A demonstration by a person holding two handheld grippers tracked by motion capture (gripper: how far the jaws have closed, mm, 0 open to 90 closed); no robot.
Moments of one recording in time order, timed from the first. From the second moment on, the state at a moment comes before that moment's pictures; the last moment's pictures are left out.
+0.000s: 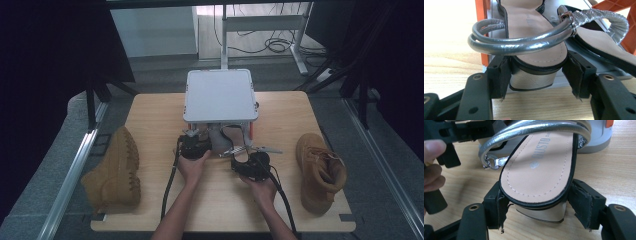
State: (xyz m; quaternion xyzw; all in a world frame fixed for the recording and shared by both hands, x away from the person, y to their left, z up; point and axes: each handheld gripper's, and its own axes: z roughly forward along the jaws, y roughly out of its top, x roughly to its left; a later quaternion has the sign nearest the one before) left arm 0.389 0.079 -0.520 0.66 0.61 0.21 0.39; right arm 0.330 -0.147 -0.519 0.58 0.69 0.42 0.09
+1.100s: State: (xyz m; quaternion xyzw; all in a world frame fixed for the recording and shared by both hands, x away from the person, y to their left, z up) left arm 0.390 0.080 -0.519 0.66 0.61 0.20 0.38; right arm 0.368 -0.136 -0.513 0.61 0.67 0.41 0.08
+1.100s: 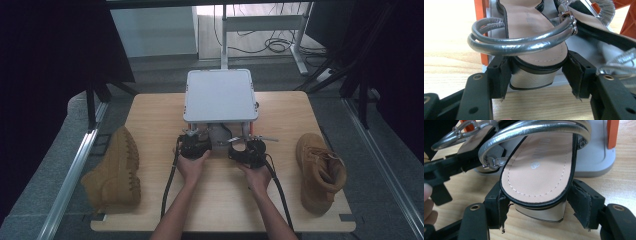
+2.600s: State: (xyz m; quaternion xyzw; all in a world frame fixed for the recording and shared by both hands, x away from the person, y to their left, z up) left arm 0.391 0.081 -0.518 0.67 0.61 0.20 0.38; right arm 0.405 -0.113 -0.519 0.63 0.66 0.39 0.12
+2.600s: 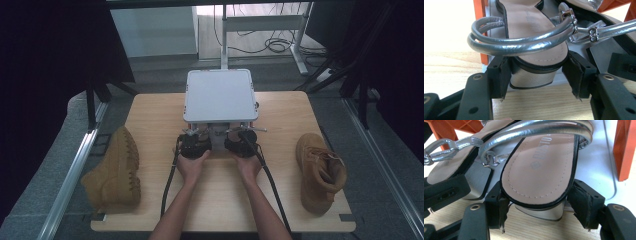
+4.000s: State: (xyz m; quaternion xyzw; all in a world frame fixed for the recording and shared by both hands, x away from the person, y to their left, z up) left arm 0.365 0.133 -0.522 0.69 0.59 0.16 0.39; right arm 0.374 -0.162 -0.513 0.60 0.70 0.38 0.10
